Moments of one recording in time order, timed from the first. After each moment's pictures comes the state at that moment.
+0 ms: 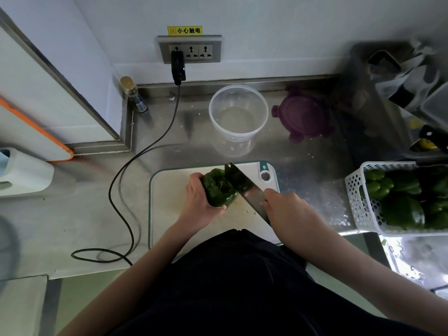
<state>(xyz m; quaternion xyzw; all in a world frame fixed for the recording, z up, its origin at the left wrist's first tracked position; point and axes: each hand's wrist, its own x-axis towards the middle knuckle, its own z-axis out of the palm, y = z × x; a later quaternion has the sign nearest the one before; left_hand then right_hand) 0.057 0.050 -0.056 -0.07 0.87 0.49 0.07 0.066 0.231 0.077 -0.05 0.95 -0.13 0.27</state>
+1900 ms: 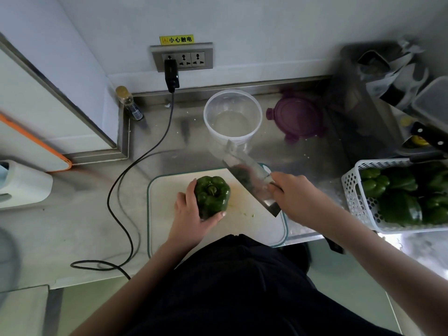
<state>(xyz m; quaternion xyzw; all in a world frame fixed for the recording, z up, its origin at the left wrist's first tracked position) 0.083 0.041 -0.046 -0.07 0.90 0.42 0.08 0.036 0.256 0.082 -0.04 0.95 -0.19 0.26</state>
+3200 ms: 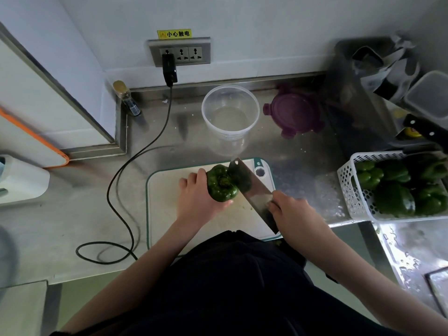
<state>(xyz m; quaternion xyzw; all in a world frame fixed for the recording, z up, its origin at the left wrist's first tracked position) 0.055 0.062 -0.038 -0.06 0.97 0.24 0.03 0.091 0.248 0.073 0.03 0.95 -0.19 0.25</state>
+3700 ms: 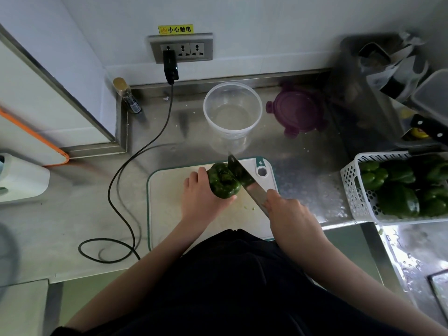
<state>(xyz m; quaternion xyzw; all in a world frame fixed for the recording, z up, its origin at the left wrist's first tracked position) 0.051 0.068 -0.038 -0.10 0.96 0.27 0.04 0.089 0.233 0.068 0.01 0.97 -0.11 0.24</state>
